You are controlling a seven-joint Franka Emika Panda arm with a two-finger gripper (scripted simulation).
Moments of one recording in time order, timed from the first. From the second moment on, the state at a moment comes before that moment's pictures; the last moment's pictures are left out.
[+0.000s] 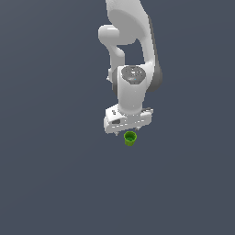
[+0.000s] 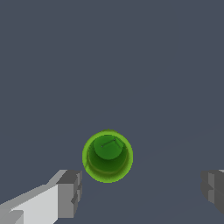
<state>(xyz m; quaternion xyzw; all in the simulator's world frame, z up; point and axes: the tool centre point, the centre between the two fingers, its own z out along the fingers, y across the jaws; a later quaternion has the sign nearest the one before) 0.011 0.044 0.140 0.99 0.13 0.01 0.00</state>
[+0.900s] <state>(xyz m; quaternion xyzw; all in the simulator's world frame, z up) -0.003 0.066 0.094 0.95 0.31 0.00 0.00</state>
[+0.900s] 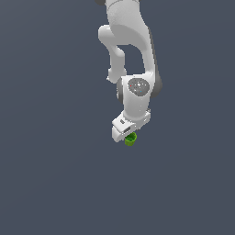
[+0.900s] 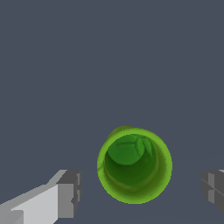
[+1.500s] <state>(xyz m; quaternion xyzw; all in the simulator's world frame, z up) -0.004 0.066 0.072 0.95 0.31 0.00 0.00</state>
